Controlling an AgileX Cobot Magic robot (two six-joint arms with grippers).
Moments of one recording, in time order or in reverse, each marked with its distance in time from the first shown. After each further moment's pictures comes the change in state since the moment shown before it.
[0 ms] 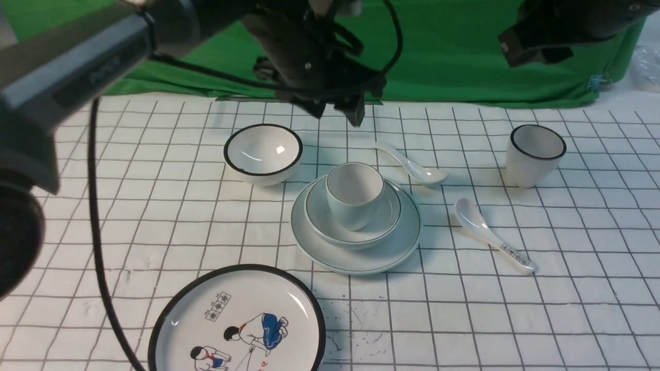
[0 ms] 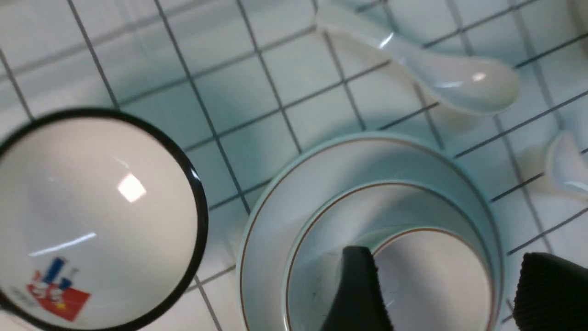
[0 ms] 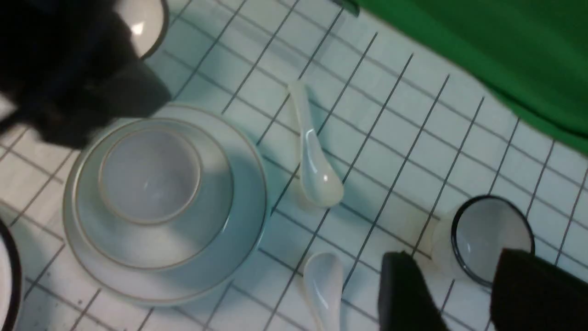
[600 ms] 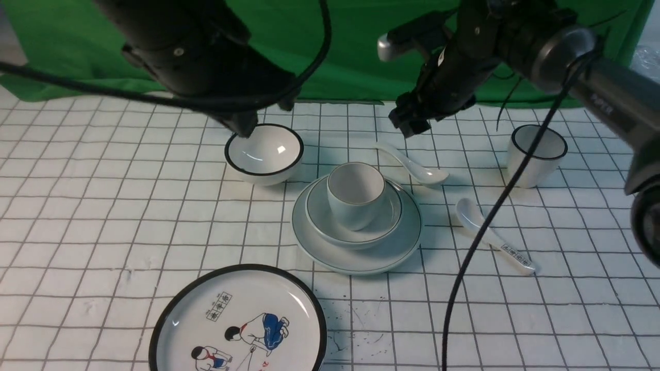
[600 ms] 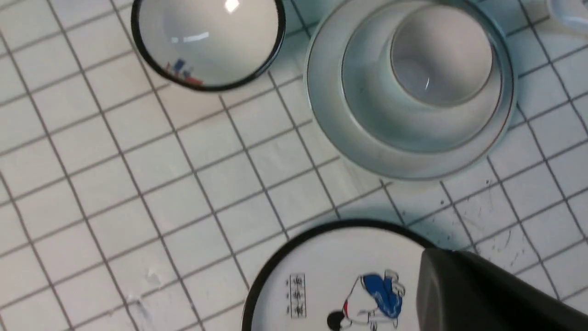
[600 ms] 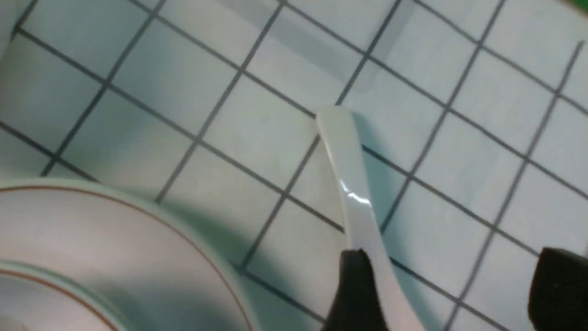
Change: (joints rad) right arm -0.017 0.711 -0.434 0.051 -0.080 -0.029; left arm 0.000 -0.496 0.452 0.104 0.132 -0.009
